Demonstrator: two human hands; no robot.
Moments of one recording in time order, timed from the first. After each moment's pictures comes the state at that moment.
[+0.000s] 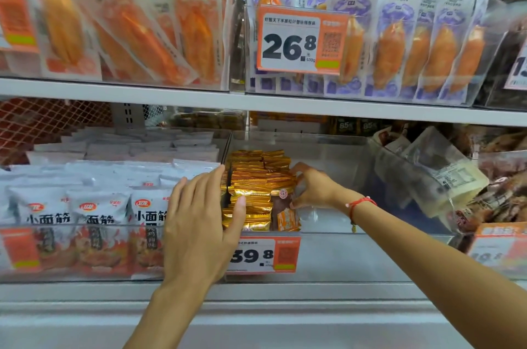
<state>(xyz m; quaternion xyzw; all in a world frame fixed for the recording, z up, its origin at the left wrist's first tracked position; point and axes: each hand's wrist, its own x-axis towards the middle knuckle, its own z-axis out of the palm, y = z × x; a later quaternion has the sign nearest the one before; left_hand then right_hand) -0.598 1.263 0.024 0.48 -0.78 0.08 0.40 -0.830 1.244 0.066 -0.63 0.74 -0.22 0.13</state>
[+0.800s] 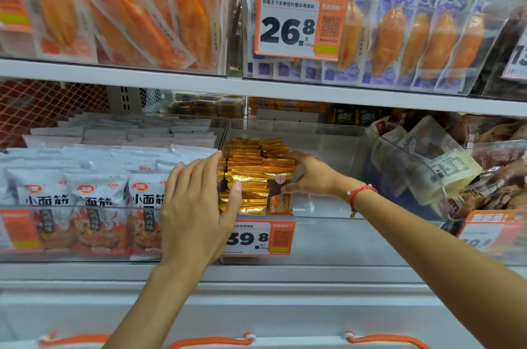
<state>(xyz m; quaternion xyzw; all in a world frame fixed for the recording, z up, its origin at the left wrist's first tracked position) -0.599 1.262 0.023 0.47 -0.77 0.10 0.42 -0.833 1.250 0.068 -0.66 0.71 -0.23 0.12</state>
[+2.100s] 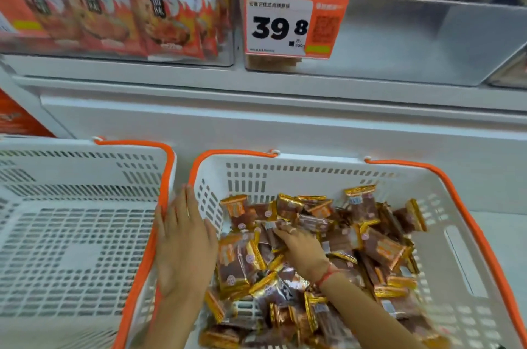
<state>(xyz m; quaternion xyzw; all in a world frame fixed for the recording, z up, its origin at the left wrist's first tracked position) -0.498 1.423 -0.221 0.65 -0.76 0.05 0.07 -0.721 1.466 -0.322 -0.67 0.70 0.08 0.22</state>
